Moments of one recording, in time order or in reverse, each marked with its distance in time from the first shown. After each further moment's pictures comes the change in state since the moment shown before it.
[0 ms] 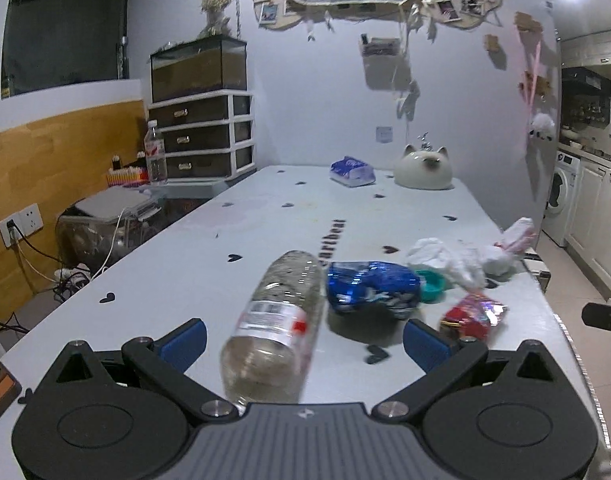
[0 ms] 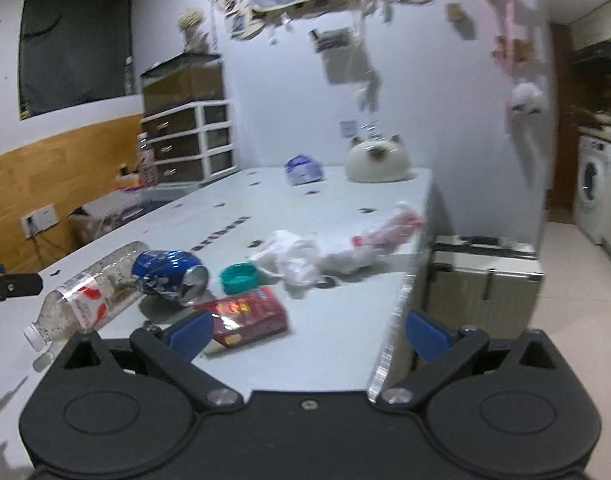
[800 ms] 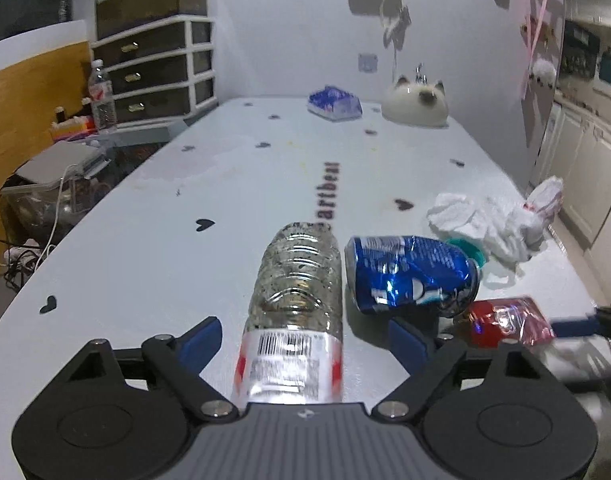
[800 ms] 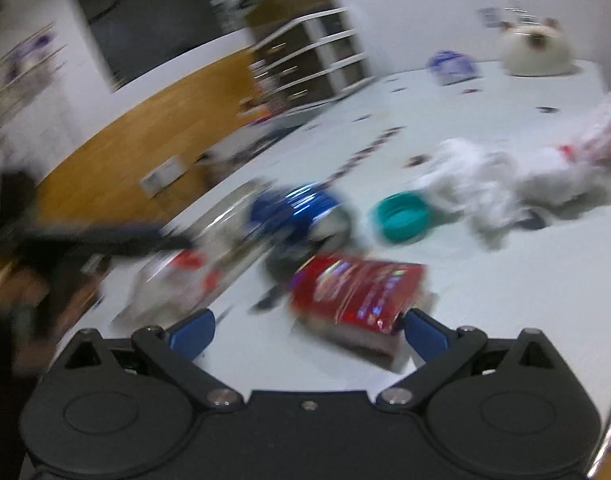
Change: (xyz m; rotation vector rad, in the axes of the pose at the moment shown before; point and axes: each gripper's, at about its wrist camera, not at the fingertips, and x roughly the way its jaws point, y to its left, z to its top) left arm 0.115 0.031 0.032 0.060 0.239 -0.127; right arm 0.108 0.037 -0.004 0.050 0.277 0.533
